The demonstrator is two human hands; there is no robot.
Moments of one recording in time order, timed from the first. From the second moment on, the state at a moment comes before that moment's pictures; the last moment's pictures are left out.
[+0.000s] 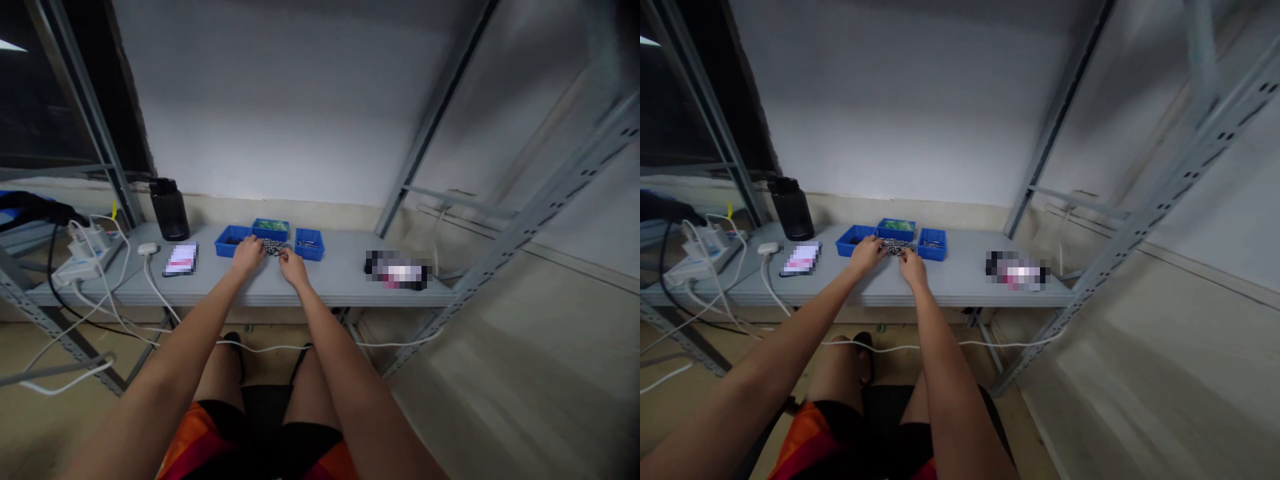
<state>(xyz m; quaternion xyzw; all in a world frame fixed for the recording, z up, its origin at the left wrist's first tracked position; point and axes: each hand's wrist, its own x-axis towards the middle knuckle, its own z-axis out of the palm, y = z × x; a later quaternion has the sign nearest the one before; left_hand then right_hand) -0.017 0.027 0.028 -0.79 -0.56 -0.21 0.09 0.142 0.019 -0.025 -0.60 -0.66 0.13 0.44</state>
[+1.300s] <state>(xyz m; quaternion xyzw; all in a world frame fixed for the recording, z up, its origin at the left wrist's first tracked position) 0.015 0.031 0.004 -0.71 -0.68 -0.18 0.01 0.143 0.018 -0.027 -0.59 -0.67 0.13 0.43</state>
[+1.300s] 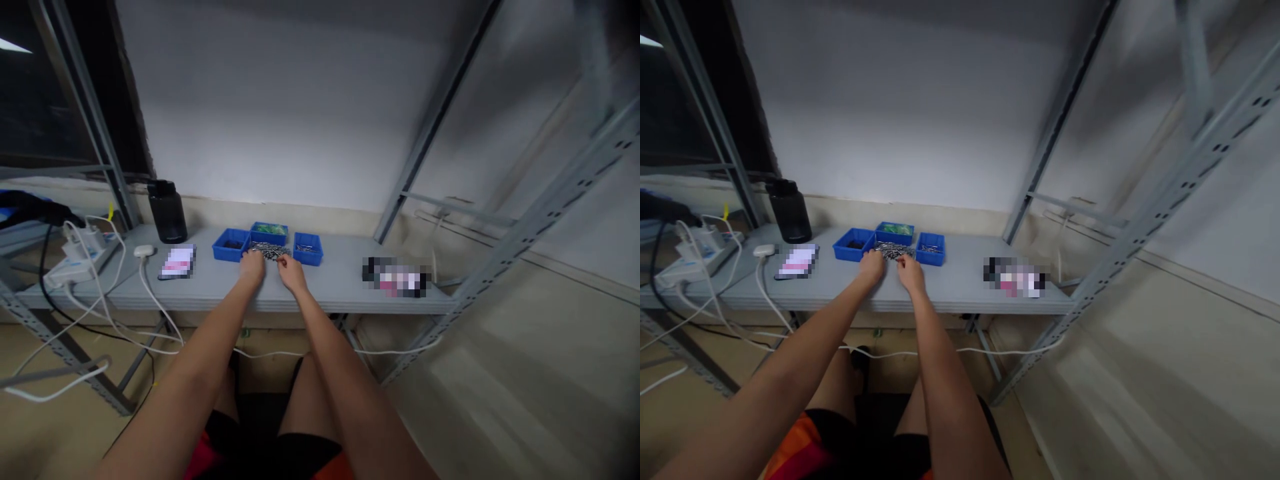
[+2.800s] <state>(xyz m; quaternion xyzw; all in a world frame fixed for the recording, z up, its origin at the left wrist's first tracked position) -0.019 0.030 -0.019 -0.77 -0.48 -0.41 -0.14 0.144 0.019 -0.028 -0.56 -0.70 0.14 0.42</state>
